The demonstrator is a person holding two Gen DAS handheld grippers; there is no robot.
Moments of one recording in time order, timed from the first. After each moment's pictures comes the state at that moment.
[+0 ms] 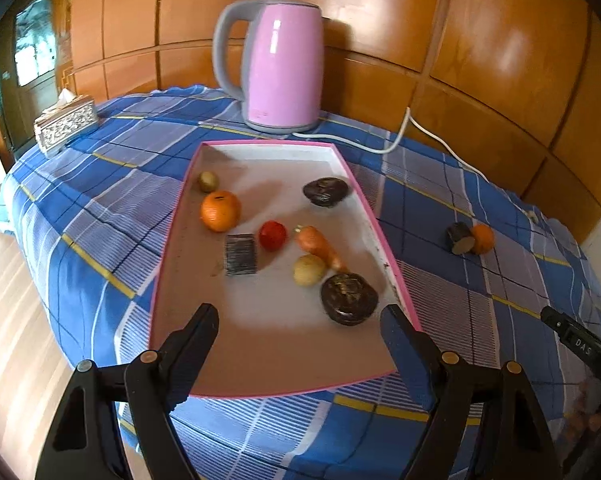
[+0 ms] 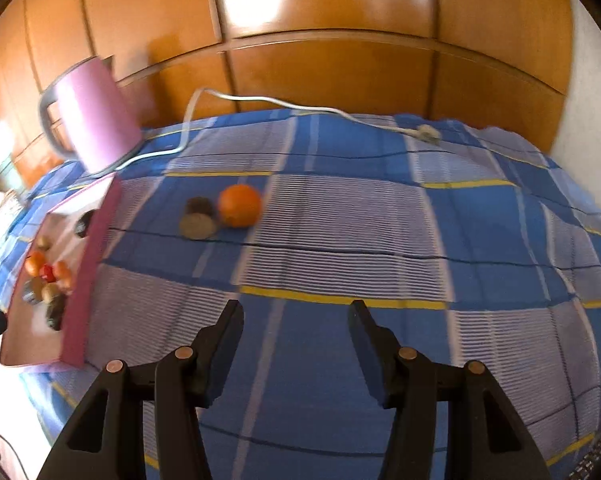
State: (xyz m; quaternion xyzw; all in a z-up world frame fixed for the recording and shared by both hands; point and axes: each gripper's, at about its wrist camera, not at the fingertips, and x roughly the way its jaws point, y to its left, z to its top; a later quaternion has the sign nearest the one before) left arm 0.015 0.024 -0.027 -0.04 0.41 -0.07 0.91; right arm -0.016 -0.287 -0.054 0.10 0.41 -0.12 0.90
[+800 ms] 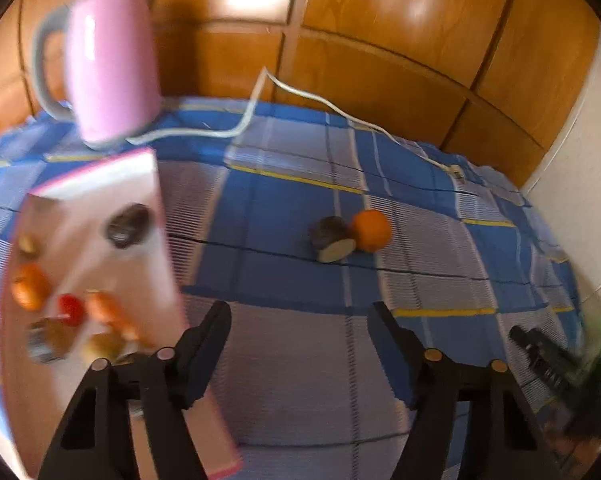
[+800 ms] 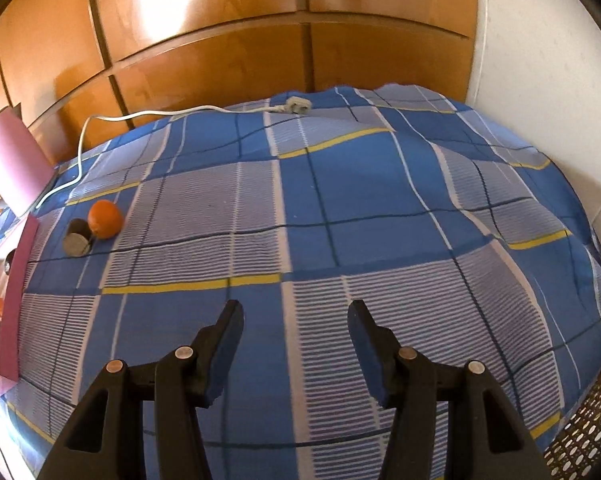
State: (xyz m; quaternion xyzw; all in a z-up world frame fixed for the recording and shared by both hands) left arm 0.088 -0.106 -0.031 -0.01 0.46 -0.23 0.86; right arm -0.062 -0.374 -0.071 0.15 0.42 -0.23 0.87
